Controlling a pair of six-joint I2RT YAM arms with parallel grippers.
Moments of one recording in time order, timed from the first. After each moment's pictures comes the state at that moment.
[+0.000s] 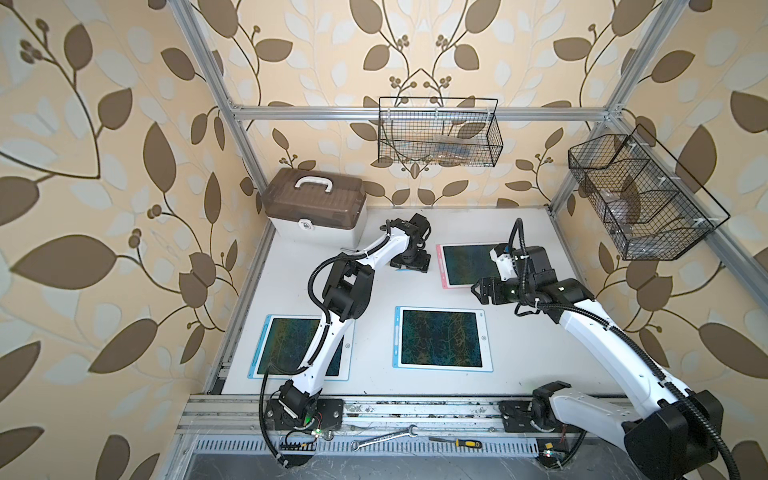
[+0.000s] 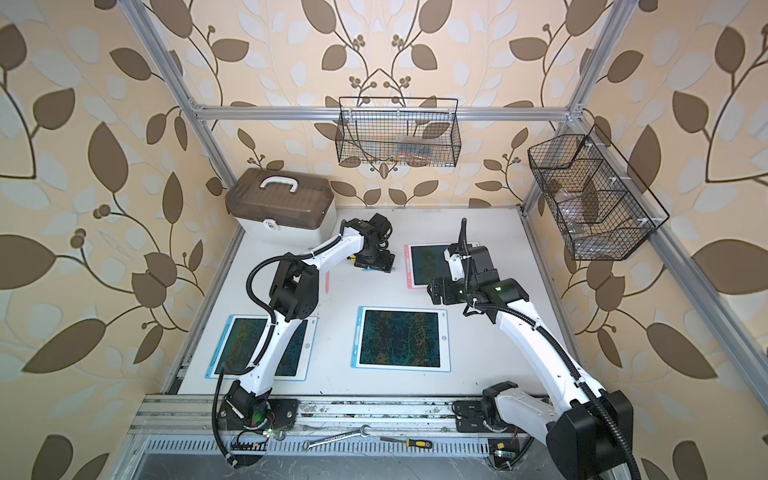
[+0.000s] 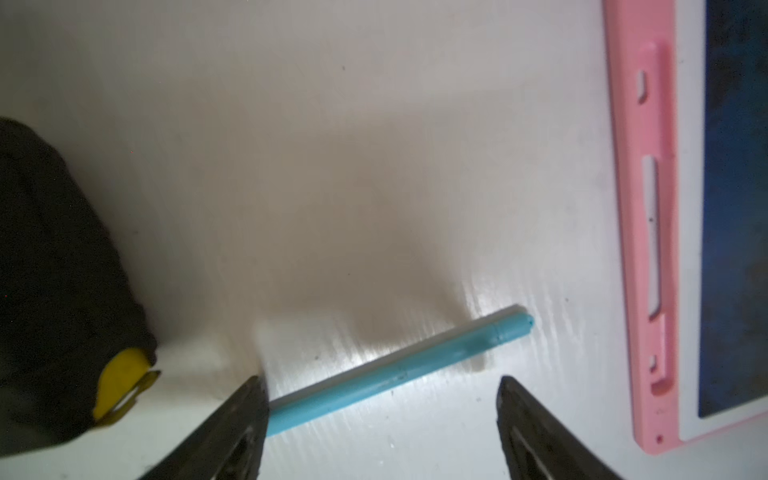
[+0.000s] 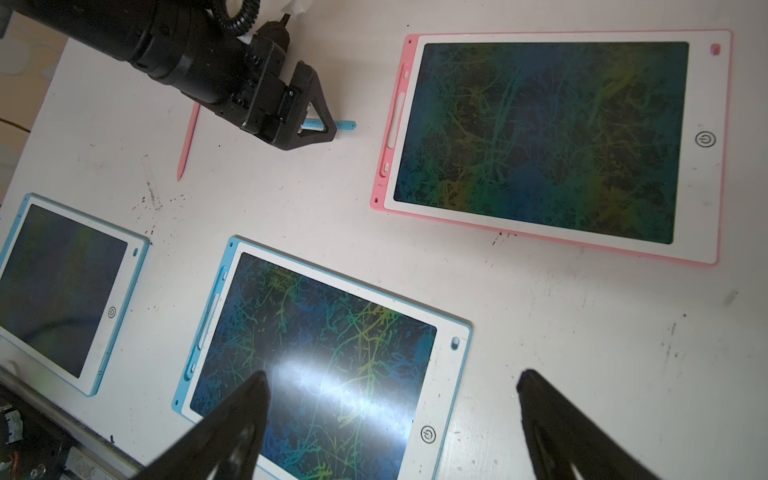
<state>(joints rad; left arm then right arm) -0.55 2.46 2.18 -1.02 0.06 -0.32 0.27 1.12 0.94 -0.71 -0.13 0.20</state>
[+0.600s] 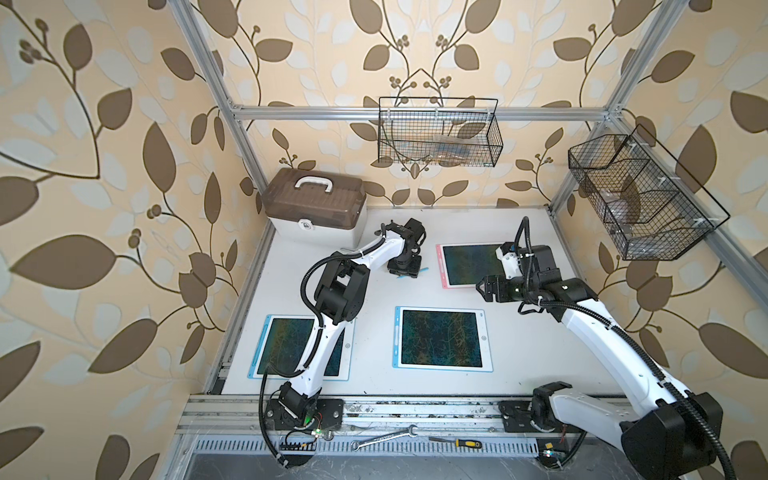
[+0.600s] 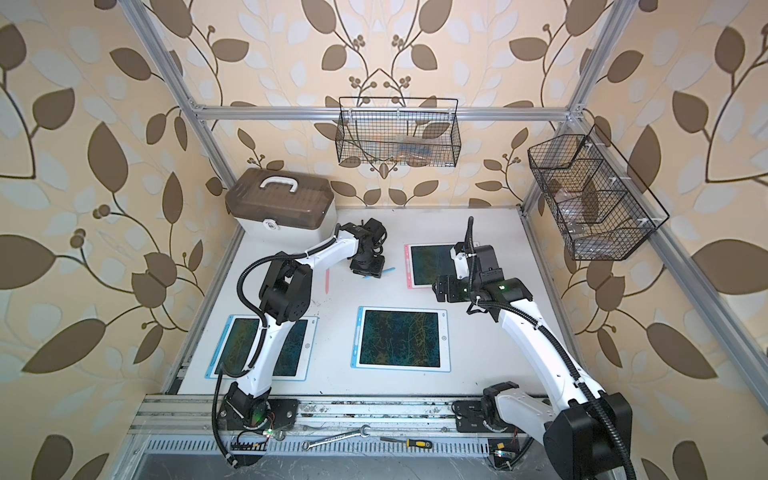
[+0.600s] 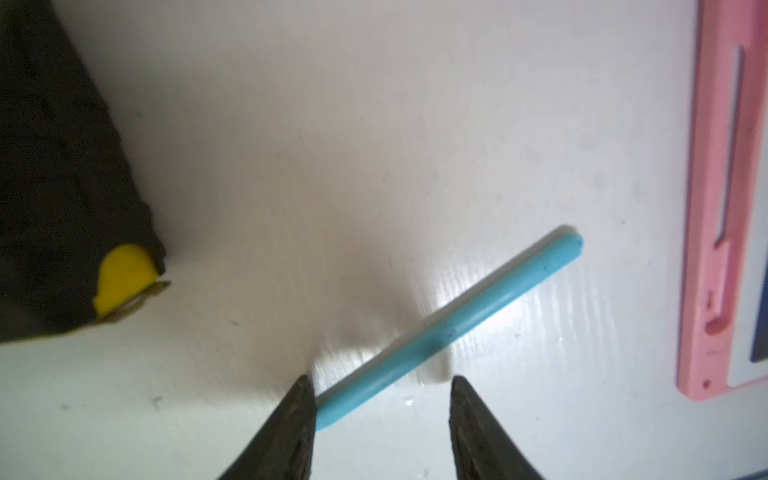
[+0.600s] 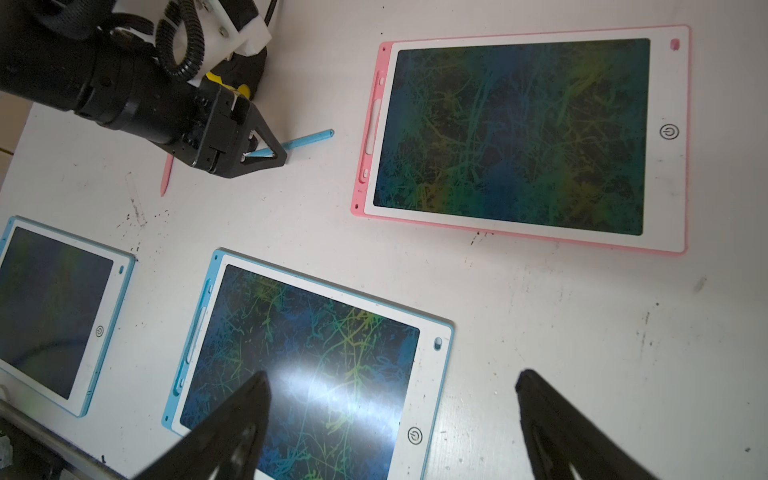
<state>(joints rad) -0.55 2.35 1.97 -0.97 0.06 -0.34 0.23 1.12 0.94 -0.71 -0.14 0.20</state>
